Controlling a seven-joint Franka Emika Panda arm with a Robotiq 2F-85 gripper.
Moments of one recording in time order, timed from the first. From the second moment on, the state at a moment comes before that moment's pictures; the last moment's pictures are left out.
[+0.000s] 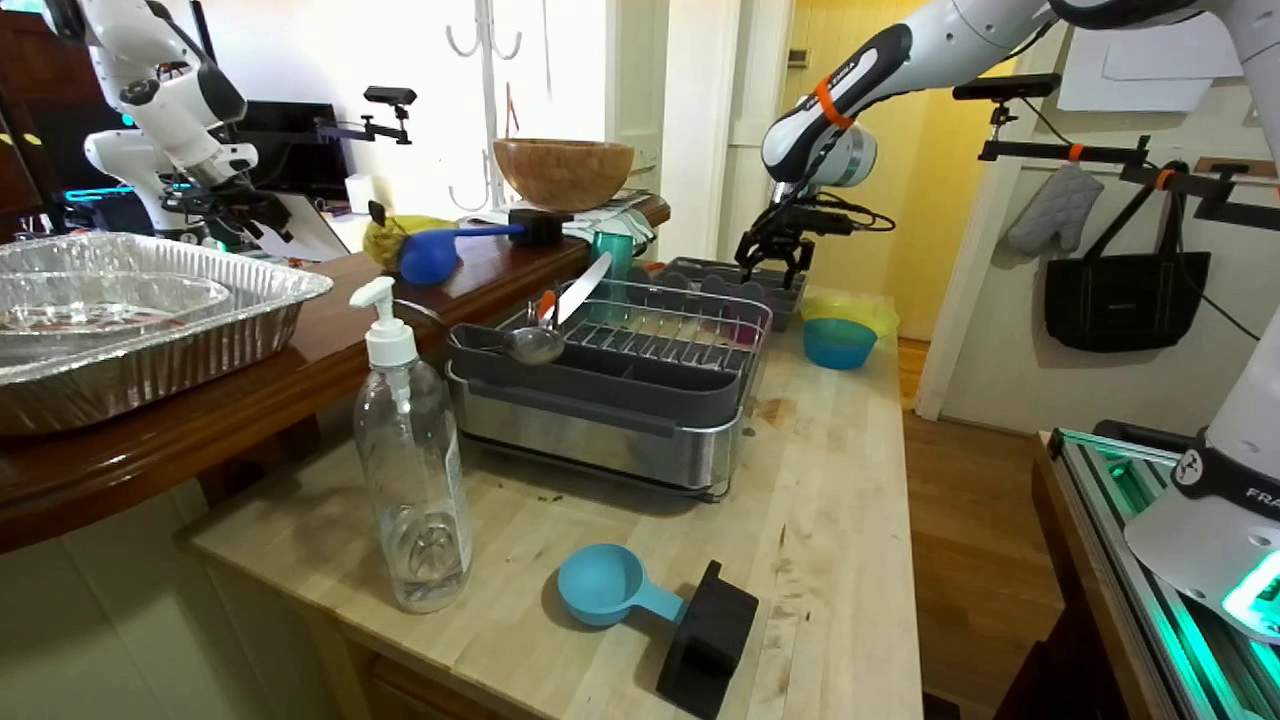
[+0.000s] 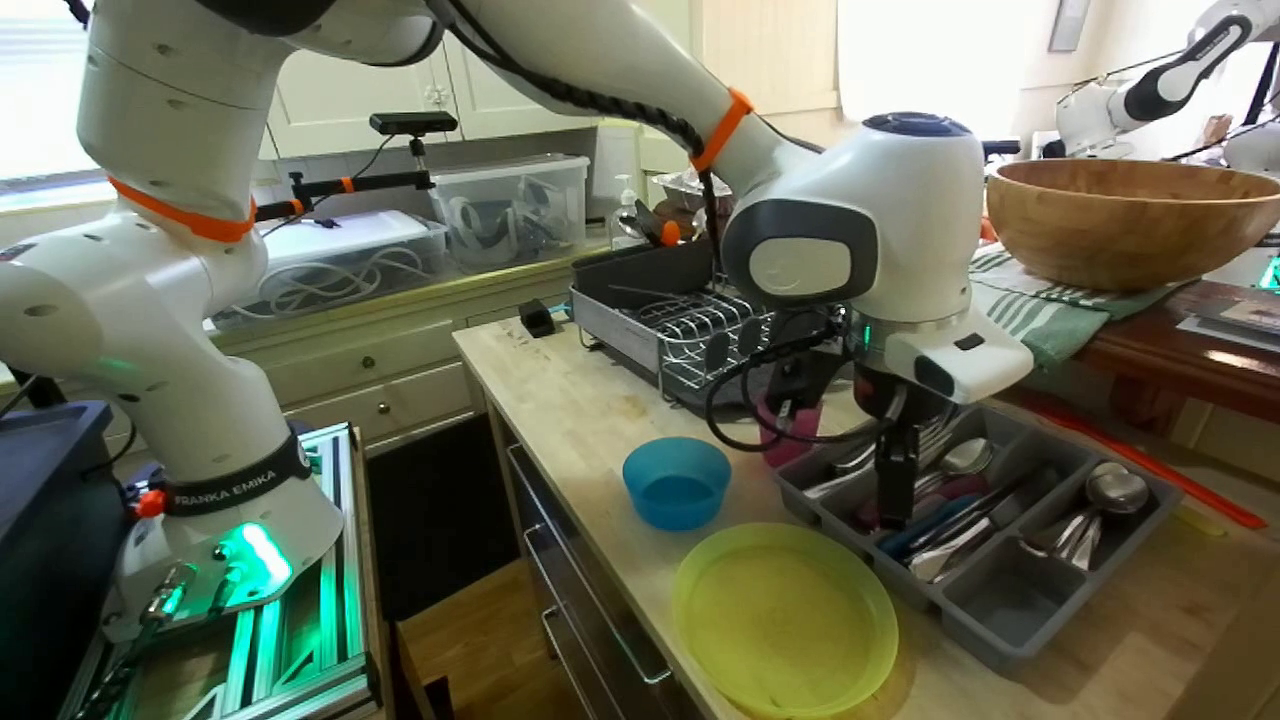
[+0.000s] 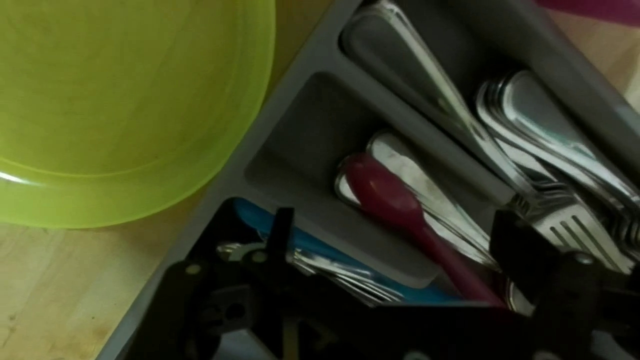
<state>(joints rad) -0.44 0.57 -0.20 -1.75 0.29 2.42 0.08</state>
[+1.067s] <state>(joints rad) -0.39 0.61 -0.25 -1.71 0.27 2.39 0.23</state>
